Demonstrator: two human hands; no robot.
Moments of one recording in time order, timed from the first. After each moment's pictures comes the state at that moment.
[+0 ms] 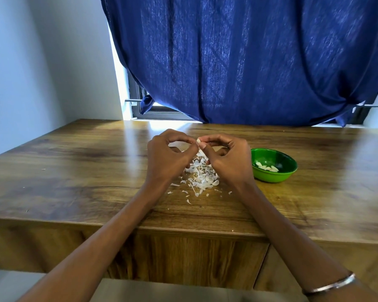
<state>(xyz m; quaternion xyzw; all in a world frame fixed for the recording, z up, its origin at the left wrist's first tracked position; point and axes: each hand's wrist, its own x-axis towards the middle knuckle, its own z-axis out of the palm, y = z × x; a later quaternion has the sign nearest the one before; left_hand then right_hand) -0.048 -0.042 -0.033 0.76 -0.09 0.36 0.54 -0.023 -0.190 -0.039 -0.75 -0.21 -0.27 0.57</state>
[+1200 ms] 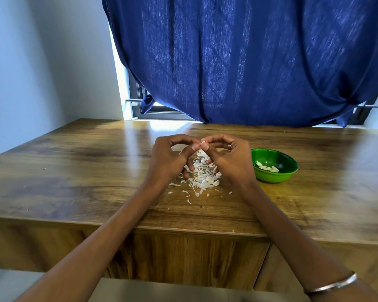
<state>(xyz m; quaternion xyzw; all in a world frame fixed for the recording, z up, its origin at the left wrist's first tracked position) -0.040 -0.036 -0.035 0.76 -0.09 0.23 0.60 -0.024 -0.193 -0.036 -0.73 -0.19 -0.21 0.63</state>
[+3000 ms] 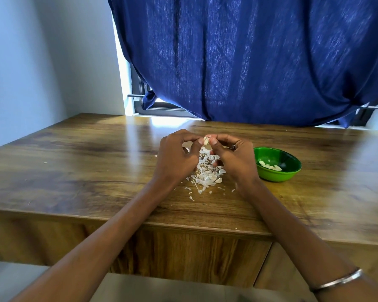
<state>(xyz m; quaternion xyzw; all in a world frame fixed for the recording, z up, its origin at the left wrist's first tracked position) -0.033 -0.042 -0.042 0.80 -0.13 0.37 0.46 -0.025 -0.190 -0.036 -0.71 -0.13 -0.16 0.67</state>
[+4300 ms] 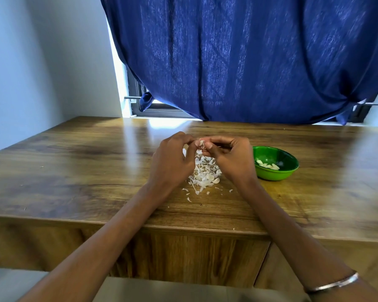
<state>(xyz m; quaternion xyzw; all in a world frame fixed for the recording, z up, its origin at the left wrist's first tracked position) -0.033 -0.040 -0.046 0.85 -0.13 0.37 0.36 -0.025 -0.193 -0.035 -0.74 -0.17 -0.18 0.63</state>
